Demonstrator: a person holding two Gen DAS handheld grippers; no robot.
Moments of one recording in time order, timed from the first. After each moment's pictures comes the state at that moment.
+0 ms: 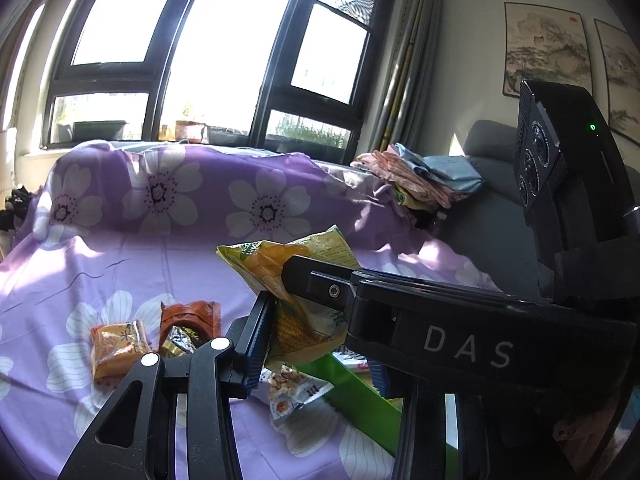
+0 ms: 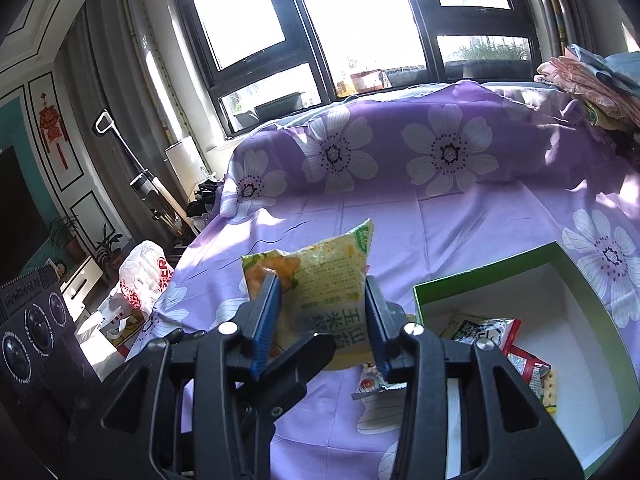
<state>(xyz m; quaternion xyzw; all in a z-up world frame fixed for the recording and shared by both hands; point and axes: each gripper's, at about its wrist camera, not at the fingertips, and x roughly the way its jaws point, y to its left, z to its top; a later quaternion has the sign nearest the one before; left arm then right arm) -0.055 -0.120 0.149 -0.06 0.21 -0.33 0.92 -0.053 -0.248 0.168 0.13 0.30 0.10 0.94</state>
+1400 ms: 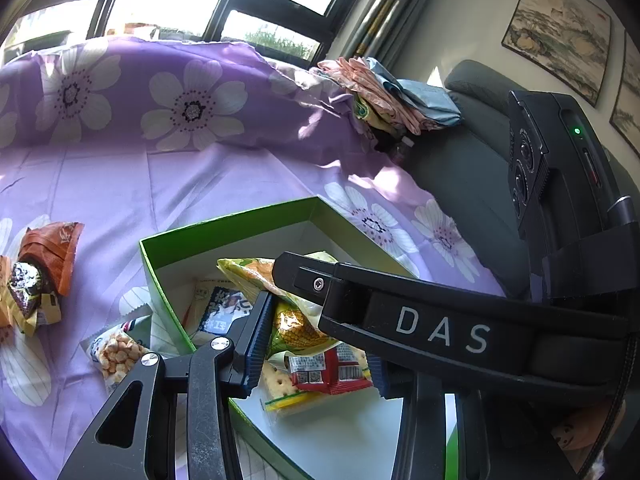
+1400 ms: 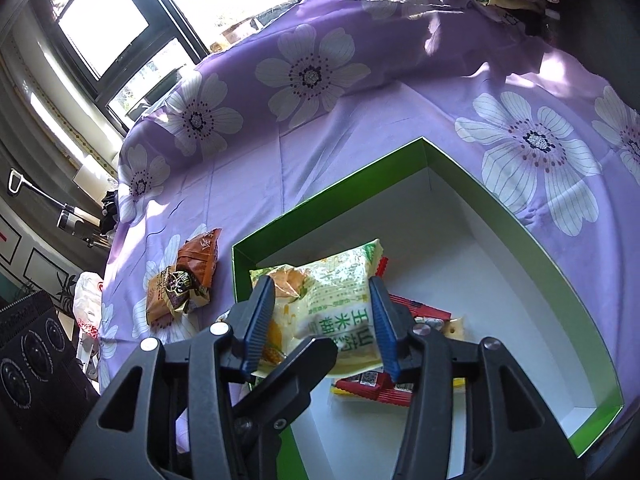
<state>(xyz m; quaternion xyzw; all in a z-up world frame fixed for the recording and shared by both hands) -0.015 -0.234 0.098 -0.06 0.37 -0.40 0.84 -0.035 -0.361 0.111 0.23 0.42 -0.03 0.88</state>
